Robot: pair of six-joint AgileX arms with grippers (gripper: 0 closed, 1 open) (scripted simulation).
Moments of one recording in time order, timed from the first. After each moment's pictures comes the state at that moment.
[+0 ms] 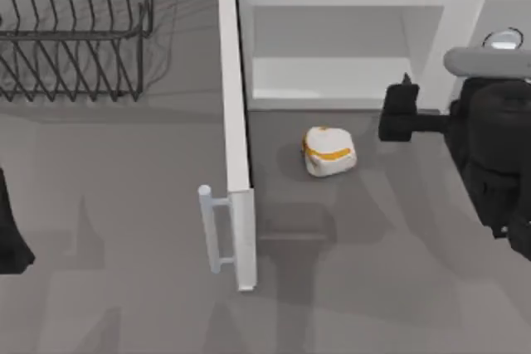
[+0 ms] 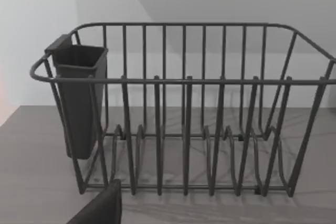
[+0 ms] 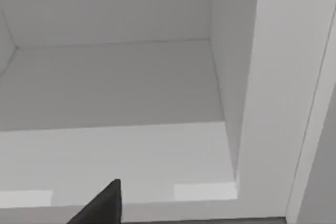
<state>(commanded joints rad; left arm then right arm) 0.00 0.00 0.00 0.00 0.00 0.00 0.54 1.58 0.58 0.66 0.52 0.25</state>
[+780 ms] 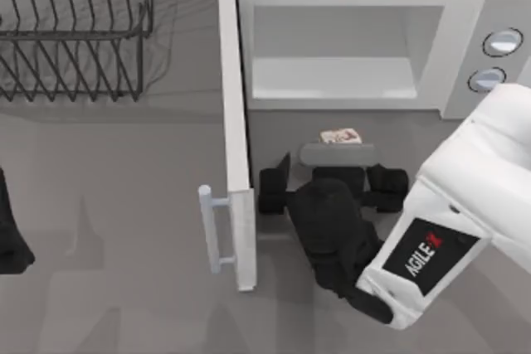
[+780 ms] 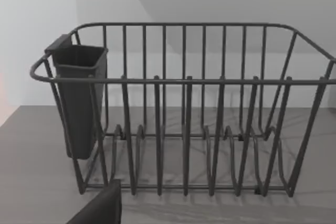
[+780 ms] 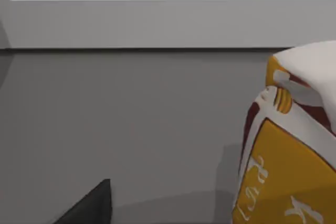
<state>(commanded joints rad) 0.00 0.00 0.00 0.00 0.00 0.00 0.81 2.38 0.87 1.00 0.78 0.37</state>
